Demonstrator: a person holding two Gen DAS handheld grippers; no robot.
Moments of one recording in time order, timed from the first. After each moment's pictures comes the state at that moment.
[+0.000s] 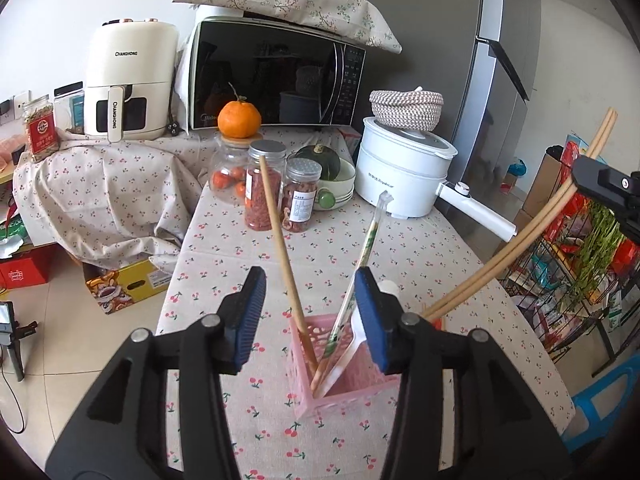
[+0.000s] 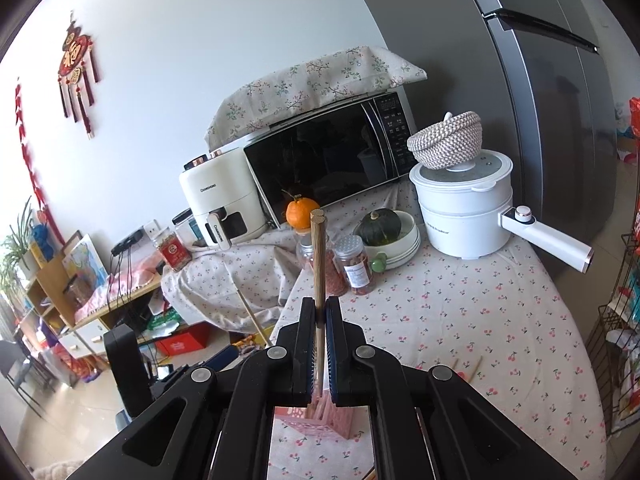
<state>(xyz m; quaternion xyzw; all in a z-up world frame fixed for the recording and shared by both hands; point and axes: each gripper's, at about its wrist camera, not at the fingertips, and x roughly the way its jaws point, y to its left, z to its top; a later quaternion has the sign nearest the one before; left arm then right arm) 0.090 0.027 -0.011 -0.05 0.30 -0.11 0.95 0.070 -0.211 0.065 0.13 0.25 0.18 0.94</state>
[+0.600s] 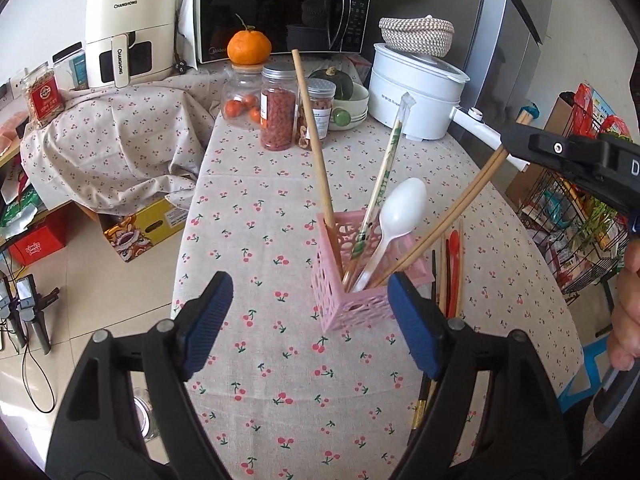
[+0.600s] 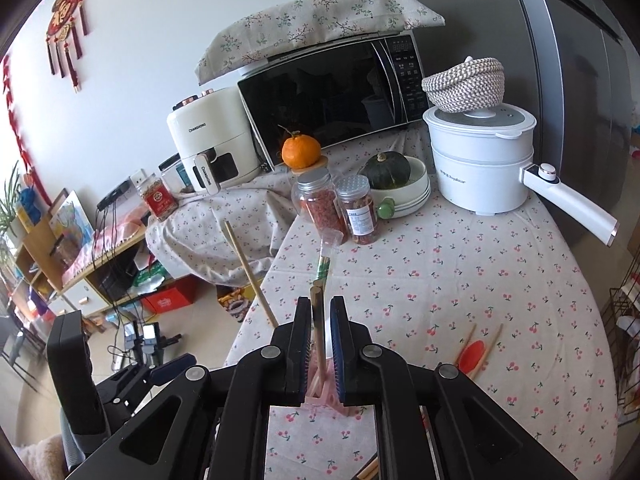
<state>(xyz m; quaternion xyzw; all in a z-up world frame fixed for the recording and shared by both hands) 0.073 0.032 -0.035 -0.02 0.40 -0.10 0.91 0.099 -0.176 0.016 0.09 0.32 0.18 0.92</state>
